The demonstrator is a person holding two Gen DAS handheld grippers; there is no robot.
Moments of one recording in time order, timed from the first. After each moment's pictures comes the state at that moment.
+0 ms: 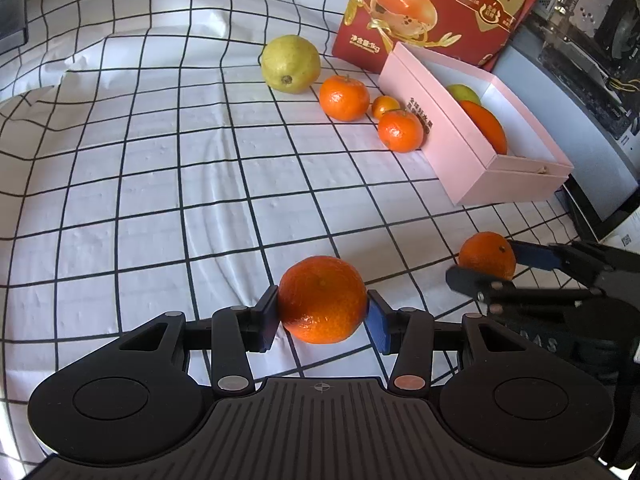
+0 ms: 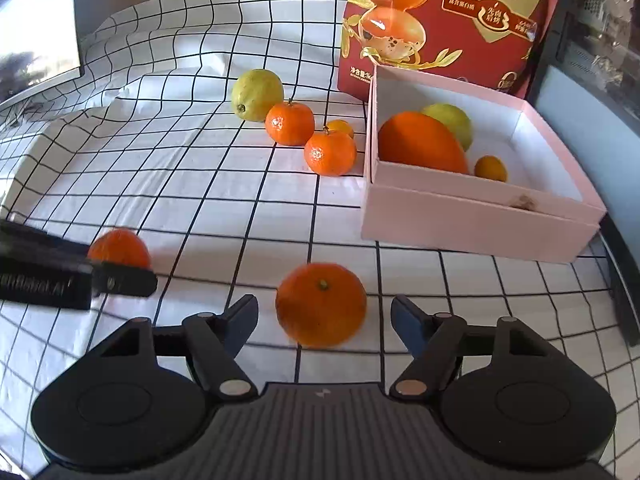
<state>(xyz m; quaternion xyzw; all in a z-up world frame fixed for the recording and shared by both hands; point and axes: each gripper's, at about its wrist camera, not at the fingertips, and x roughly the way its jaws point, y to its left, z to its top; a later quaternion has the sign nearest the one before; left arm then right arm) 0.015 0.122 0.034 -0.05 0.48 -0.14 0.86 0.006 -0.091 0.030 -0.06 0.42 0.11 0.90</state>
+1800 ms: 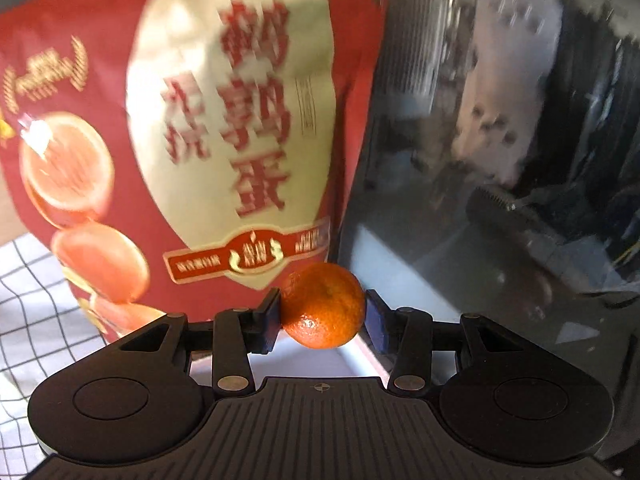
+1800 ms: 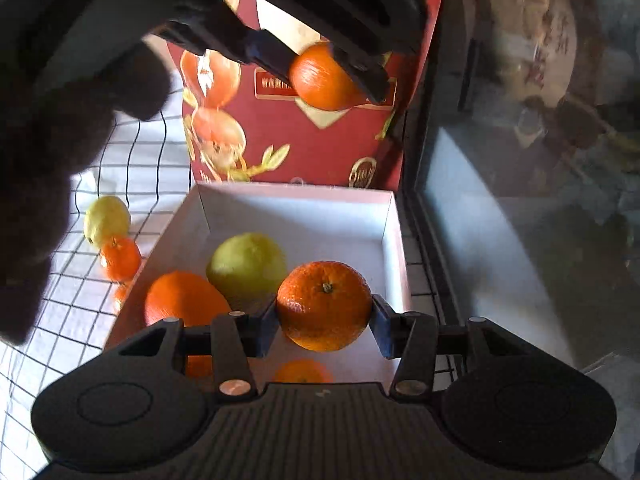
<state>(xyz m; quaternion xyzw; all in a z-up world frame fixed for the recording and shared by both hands) 0.207 -0.179 0.153 0.07 0.36 -0.21 0.91 0.135 -0.239 0.082 -0.04 0.38 0.09 0.92</state>
